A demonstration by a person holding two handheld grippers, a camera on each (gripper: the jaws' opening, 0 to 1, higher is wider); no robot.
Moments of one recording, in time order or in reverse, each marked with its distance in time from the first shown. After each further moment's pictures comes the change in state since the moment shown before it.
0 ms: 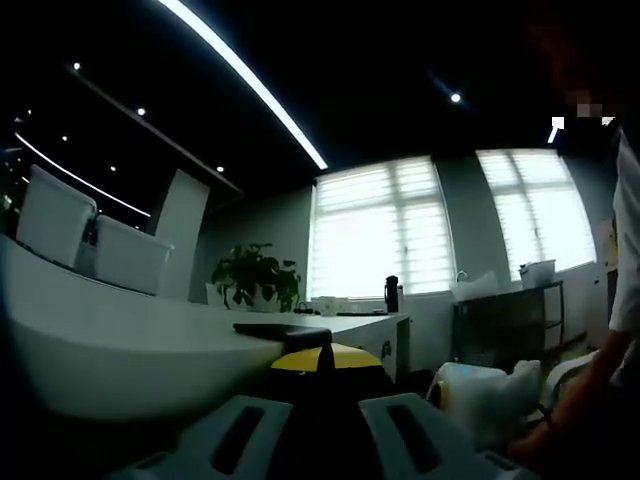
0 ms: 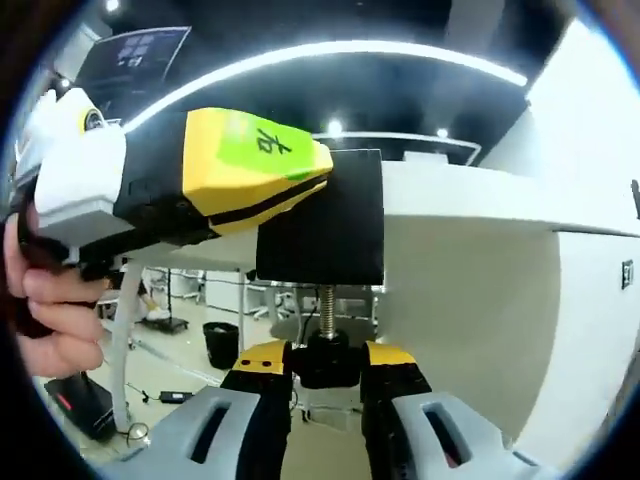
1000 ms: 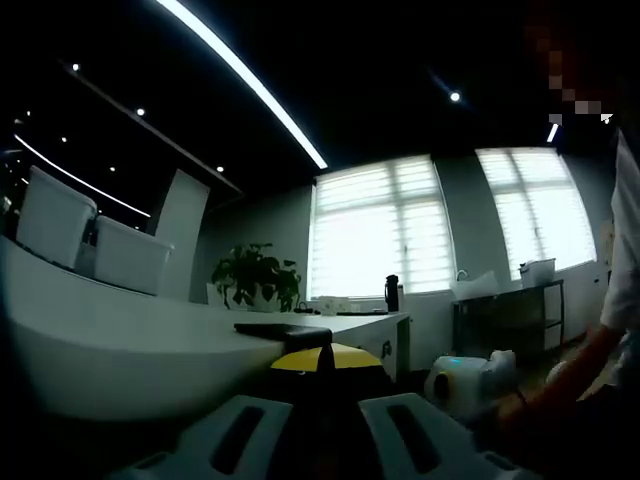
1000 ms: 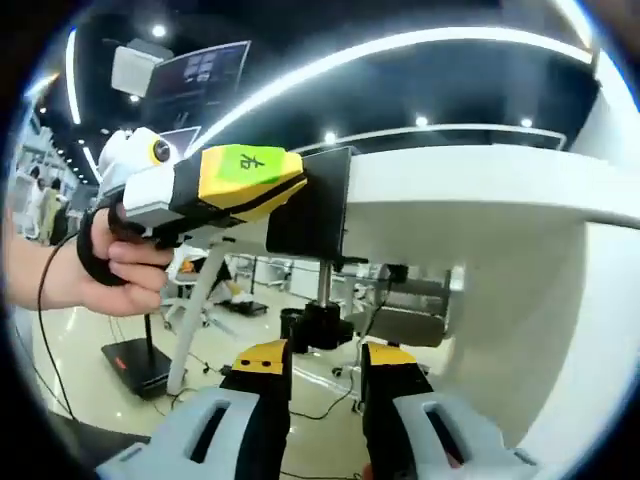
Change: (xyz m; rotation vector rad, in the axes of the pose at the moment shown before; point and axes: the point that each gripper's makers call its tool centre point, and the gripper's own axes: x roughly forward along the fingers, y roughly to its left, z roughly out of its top) left arm 0.000 0.003 0.000 0.002 0.001 -0.001; right arm -0.028 -0.007 -0.017 -0.004 0.033 0.217
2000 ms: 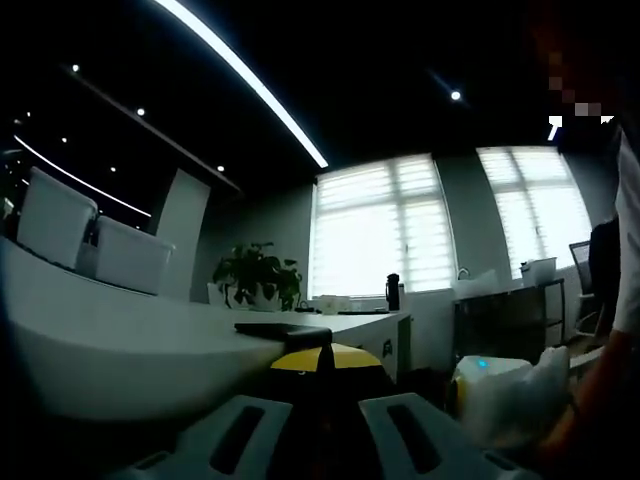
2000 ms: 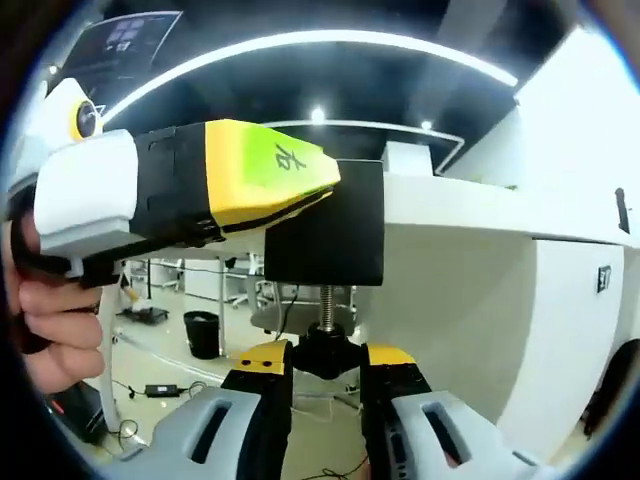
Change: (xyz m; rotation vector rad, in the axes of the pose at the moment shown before) left arm 0.001 0.001 0.000 0.002 0.007 0.004; right arm 0.018 -0.004 0.017 -0.018 0.034 -0.375
